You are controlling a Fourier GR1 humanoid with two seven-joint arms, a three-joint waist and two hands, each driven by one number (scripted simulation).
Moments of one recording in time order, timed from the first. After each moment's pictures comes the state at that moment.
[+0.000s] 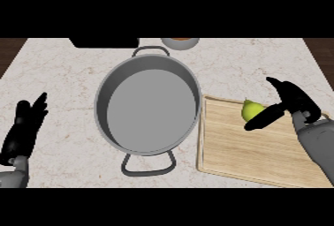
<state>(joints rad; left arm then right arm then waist) -0.07 0.38 0.07 -1.47 -0.09 0.11 0.38 -0.47 -0.58 0.33 -1.43 0.10 0.06 1.06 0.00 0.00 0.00</state>
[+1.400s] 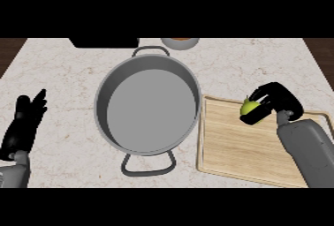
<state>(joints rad) -0.11 0.32 0.15 -1.45 -0.16 0.06 0.39 -0.47 -0.40 0.19 -1.24 0.43 0.12 0.86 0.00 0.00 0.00</state>
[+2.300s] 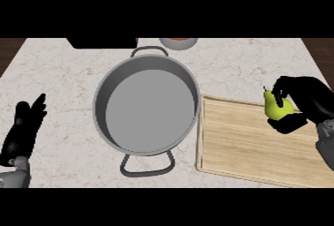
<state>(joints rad) -0.07 0.30 0.16 -1.47 -0.17 0.05 0.37 -0.38 -0.68 0.29 -1.45 0.64 0.12 0.24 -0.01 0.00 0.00</state>
